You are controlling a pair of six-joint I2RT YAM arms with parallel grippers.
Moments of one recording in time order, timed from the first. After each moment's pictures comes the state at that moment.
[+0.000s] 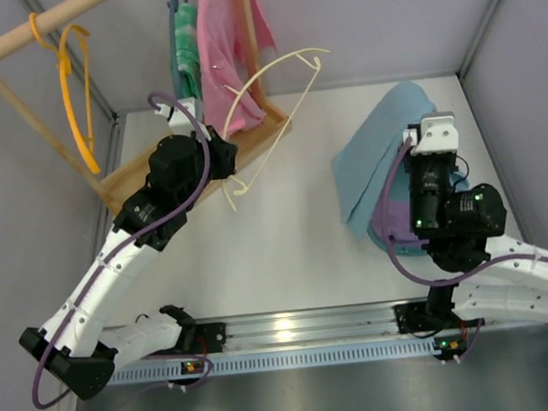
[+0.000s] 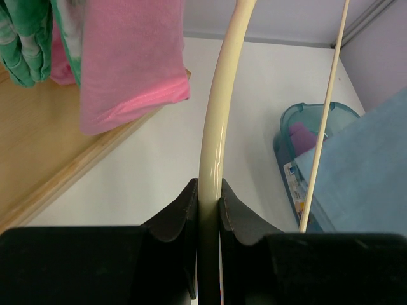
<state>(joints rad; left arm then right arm) -0.63 1.08 1.24 -0.42 -0.27 -0.44 1.13 0.80 0.88 0.77 1.21 -1.04</state>
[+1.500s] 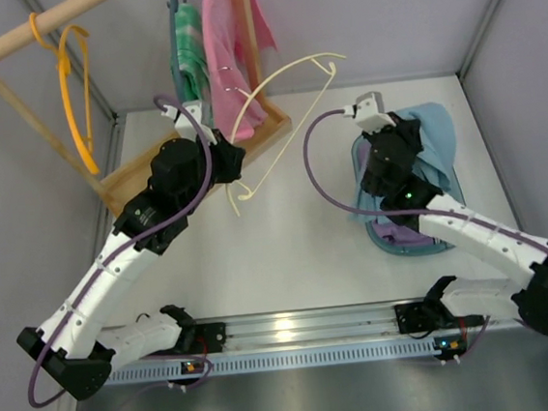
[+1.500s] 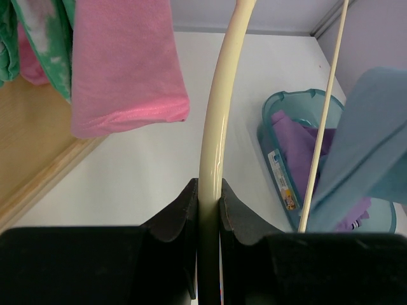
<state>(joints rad) -0.67 1.07 1.24 -0.42 -0.23 -0.44 0.70 1.09 0.88 0.36 1.19 -0.84</state>
